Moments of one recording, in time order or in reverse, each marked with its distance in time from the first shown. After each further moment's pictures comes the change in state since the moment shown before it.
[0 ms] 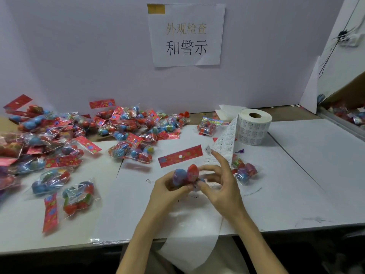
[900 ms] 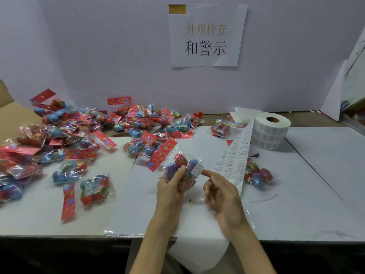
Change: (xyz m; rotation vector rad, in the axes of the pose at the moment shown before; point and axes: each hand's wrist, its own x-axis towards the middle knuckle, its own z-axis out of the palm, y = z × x) left_hand 0.001 0.009 0.001 -0.728 0.194 -0.134; right_hand -0.012 -0.021 0.034 0.650 -0.040 0.337
